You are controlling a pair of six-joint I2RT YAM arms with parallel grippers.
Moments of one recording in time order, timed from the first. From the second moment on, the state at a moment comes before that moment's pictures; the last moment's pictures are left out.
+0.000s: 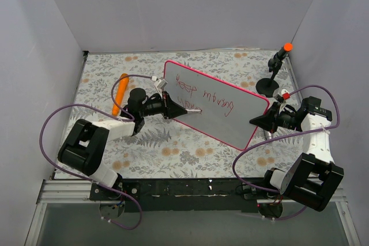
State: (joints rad) left arm -0.42 1.55 0.63 0.77 0.86 -0.58; right arm -0.39 1.18 0.85 -1.14 -1.33 -1.19
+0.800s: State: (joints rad) left arm -0.45 1.58 0.65 0.81 0.83 -0.62; right arm -0.39 1.18 0.85 -1.14 -1.33 -1.19
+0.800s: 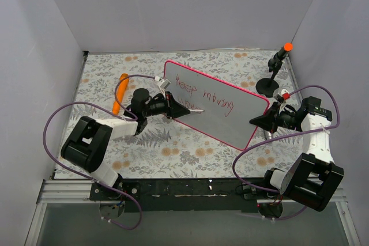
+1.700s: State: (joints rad) left arm -0.46 1.60 0.66 0.72 0.82 -0.55; right arm -0.39 1.18 0.85 -1.14 -1.33 -1.19
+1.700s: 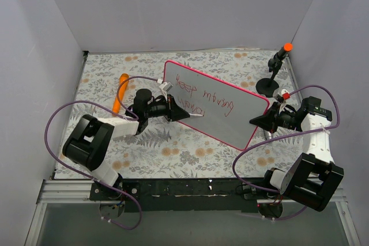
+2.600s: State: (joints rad) left arm -0.50 1.60 0.72 0.74 0.83 -0.60; right arm -0.39 1.18 0.85 -1.14 -1.33 -1.19
